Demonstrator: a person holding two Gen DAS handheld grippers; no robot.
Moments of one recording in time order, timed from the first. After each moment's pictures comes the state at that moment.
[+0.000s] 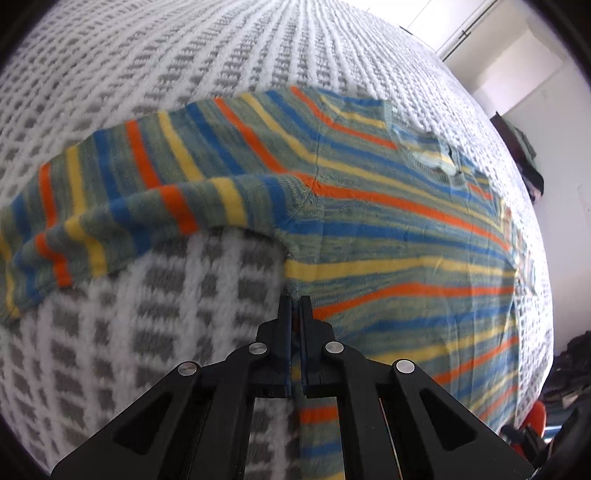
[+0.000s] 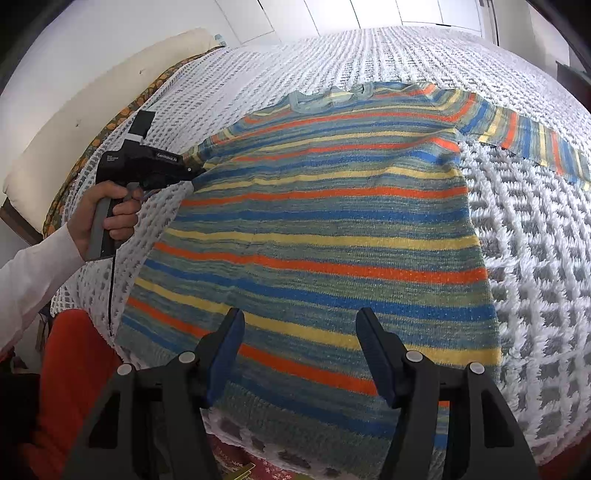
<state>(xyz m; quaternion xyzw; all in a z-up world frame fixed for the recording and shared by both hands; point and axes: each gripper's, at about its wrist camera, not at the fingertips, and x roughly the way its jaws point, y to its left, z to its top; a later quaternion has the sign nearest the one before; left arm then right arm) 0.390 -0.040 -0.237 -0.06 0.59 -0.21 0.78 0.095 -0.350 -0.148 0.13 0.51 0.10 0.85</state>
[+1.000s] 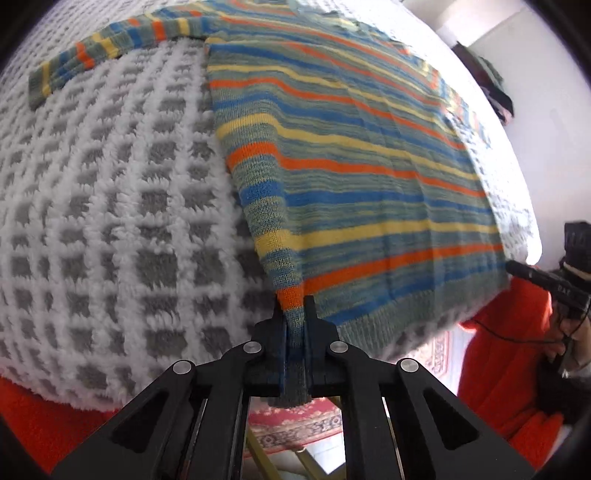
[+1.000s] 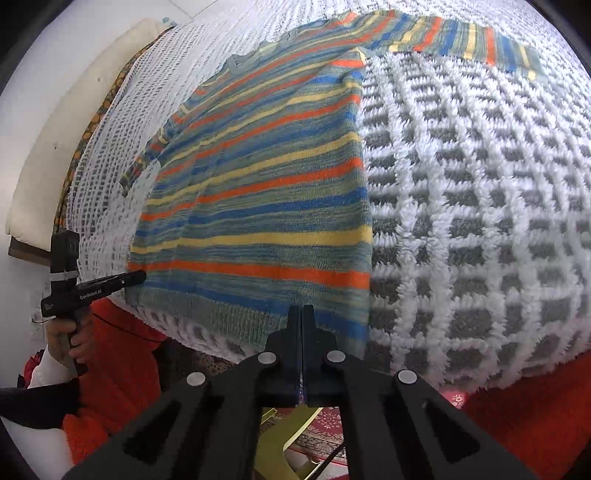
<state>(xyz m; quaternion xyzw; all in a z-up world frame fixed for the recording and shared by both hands) 0.155 -0.007 -0.212 -0.01 0.64 -0.29 0.71 0.052 -0.436 -0.149 0.21 0.61 0.09 0.76</state>
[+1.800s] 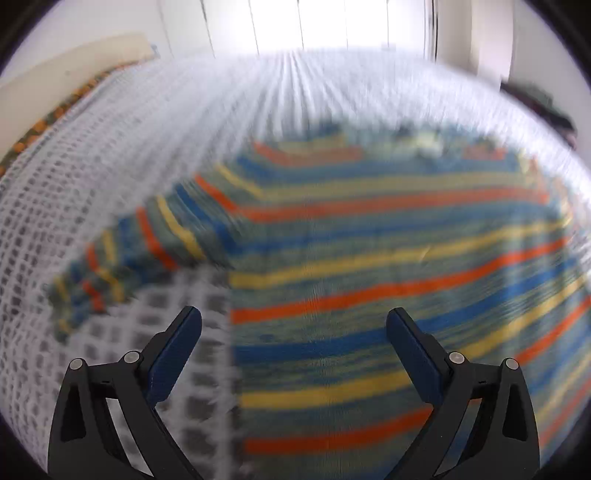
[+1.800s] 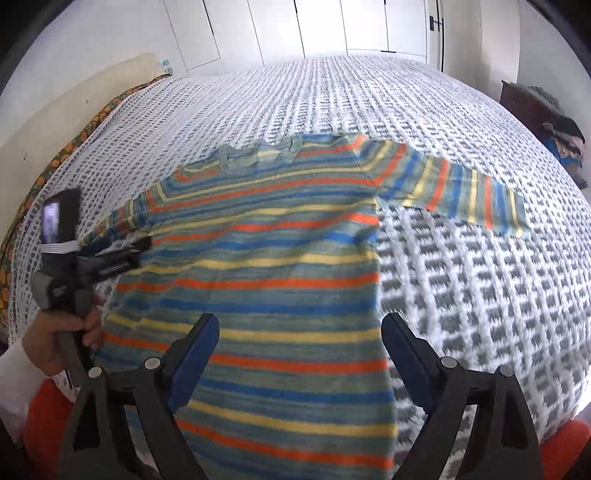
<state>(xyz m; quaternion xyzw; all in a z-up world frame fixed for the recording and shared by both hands) 0.303 -0.090 -0.237 0.13 0.46 -0.13 0.87 0.145 -0.372 -0.101 0.08 0.47 -0.03 0.88</state>
